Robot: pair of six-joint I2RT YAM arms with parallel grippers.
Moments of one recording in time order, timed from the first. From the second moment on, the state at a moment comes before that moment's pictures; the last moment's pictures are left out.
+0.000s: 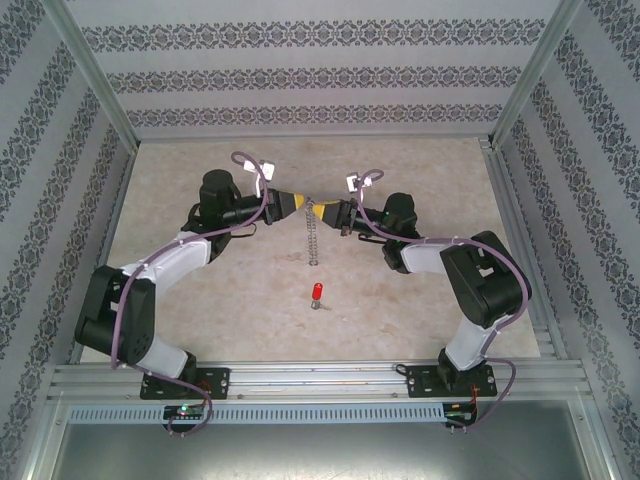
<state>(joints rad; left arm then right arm) -0.29 1.51 0.88 0.45 0.86 -0.61 0.42 1.75 0.76 1.11 -0.86 0.84</state>
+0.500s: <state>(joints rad) -0.30 1.56 0.79 0.67 0.89 -0.74 0.42 1.77 0.76 1.14 -0.86 0.87</state>
